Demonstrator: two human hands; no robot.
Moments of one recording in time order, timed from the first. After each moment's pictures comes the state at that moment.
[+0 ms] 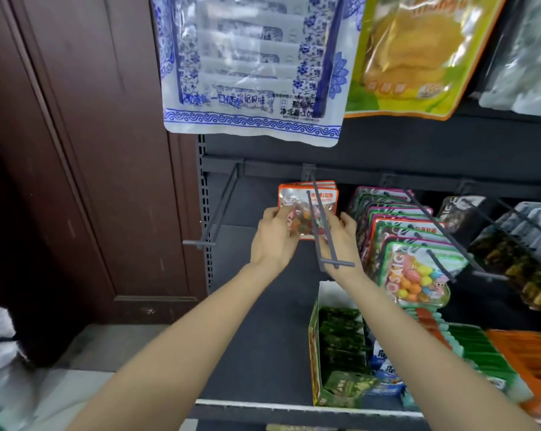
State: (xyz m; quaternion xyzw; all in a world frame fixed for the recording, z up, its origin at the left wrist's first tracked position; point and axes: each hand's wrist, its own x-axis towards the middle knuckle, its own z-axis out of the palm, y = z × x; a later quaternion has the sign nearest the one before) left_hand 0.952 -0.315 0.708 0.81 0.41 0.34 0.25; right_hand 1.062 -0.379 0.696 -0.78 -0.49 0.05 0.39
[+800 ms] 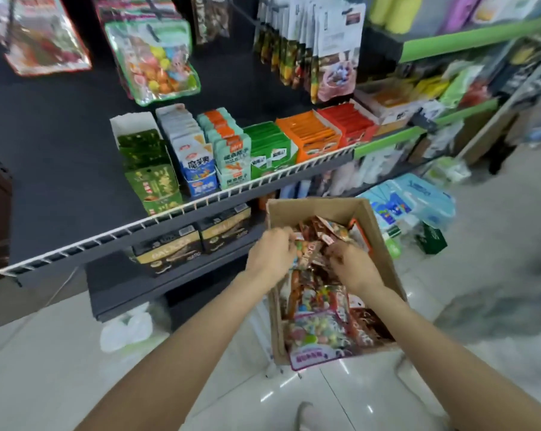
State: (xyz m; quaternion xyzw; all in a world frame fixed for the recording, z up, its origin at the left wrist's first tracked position) left_hand 1.003 -0.723 0.546 0.93 0.20 -0.01 0.31; right_hand 1.090 -0.880 0.515 -0.94 -0.24 0.14 0.18
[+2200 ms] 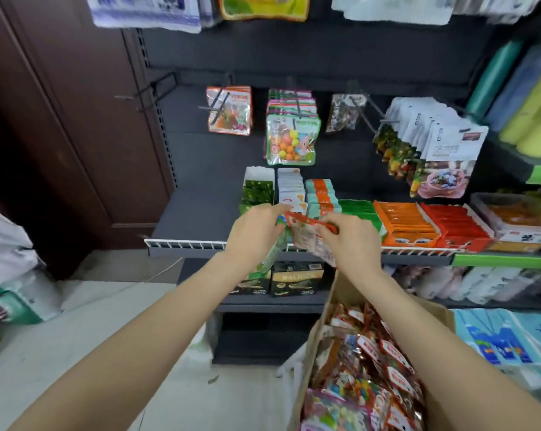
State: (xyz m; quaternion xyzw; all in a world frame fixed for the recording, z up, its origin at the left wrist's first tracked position) left_hand 0.935 -0.658 0.672 0.90 0.35 0.22 0.14; right_hand 1.076 -0.756 0.665 -0.81 -0.51 -0.09 0.28
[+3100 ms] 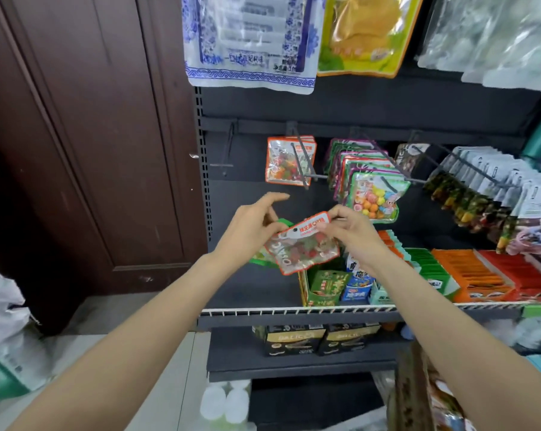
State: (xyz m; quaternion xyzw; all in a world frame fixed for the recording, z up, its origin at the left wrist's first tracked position) left_hand 0.823 -0.438 0.715 0.87 0.25 0.32 0.28; right_hand 0.991 -0.548 0.714 -0.67 -0.43 0.28 0.53
